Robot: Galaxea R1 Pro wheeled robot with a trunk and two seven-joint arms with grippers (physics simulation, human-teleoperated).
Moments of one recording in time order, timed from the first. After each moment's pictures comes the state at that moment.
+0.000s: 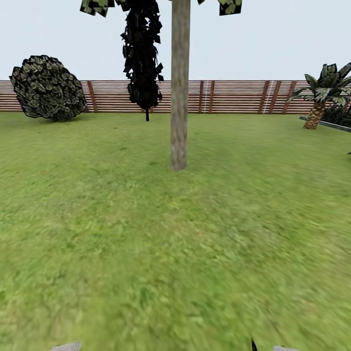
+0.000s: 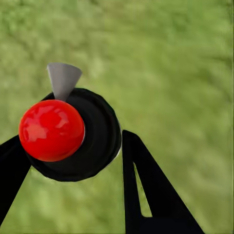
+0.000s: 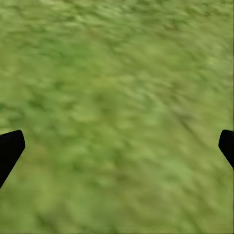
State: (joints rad) left arm -0.22 0.15 0.29 -0.35 -0.08 -0.29 0.00; right arm -0.08 -0.06 -0.18 -0.58 0.00 -0.40 0.00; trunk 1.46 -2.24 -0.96
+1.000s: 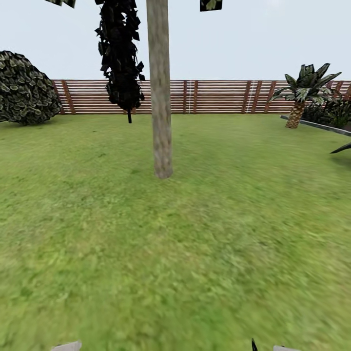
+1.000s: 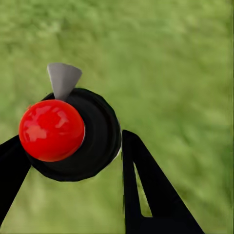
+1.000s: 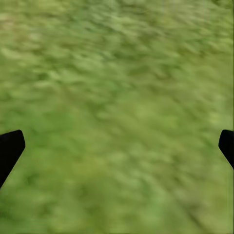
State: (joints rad) left arm -0.22 0.15 0.29 -0.36 -0.08 -0.29 0.00; right arm -0.08 -0.06 -0.18 -0.58 0.00 -0.40 0.00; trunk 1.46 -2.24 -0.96
